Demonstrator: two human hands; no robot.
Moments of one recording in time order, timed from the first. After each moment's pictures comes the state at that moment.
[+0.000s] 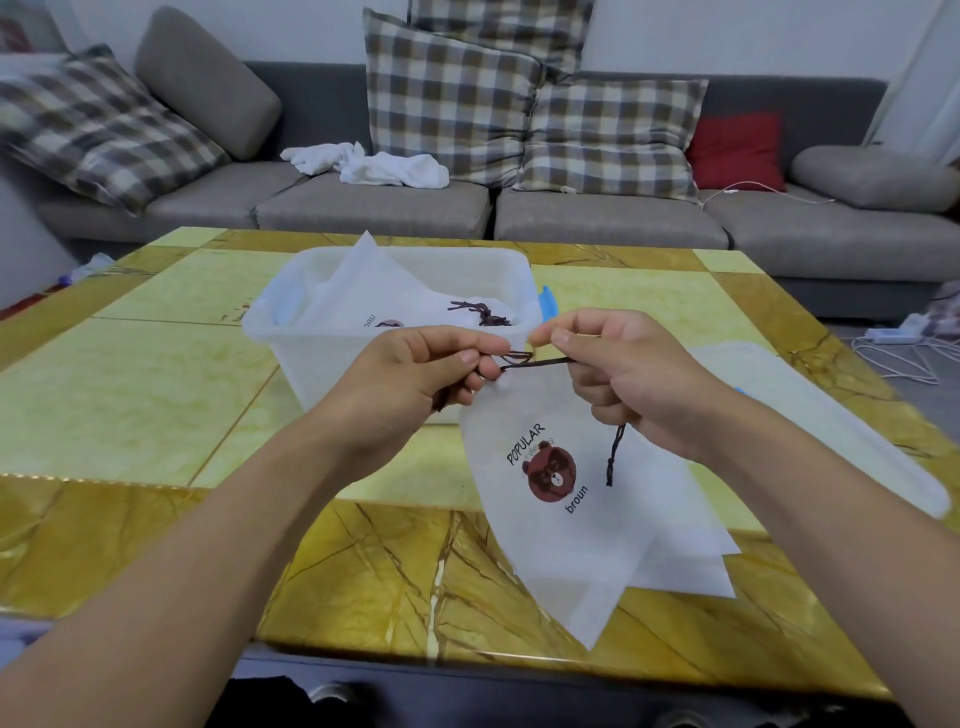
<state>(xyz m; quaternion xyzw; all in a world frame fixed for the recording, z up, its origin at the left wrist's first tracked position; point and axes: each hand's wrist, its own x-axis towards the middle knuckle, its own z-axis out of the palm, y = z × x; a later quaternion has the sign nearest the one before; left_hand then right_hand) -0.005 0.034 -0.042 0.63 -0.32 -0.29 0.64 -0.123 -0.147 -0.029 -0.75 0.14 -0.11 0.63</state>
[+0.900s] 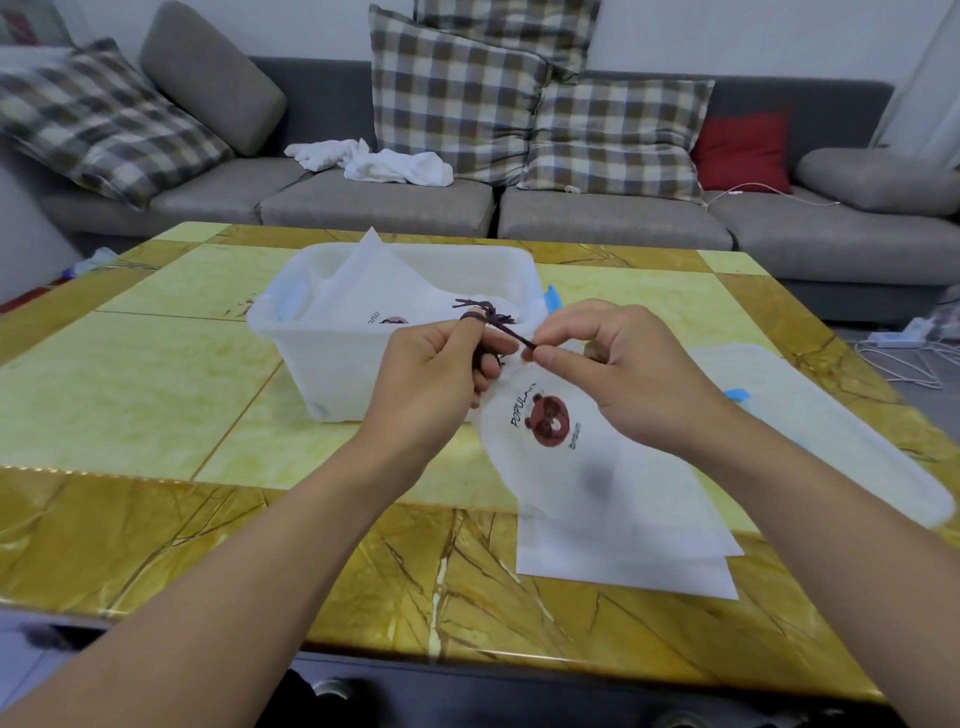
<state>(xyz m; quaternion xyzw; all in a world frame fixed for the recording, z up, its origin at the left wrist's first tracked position) -0.027 0.012 -0.042 0.69 -0.23 -0.14 0.68 -0.121 -0.139 -0.032 -0.89 0.08 -0.21 0.38</state>
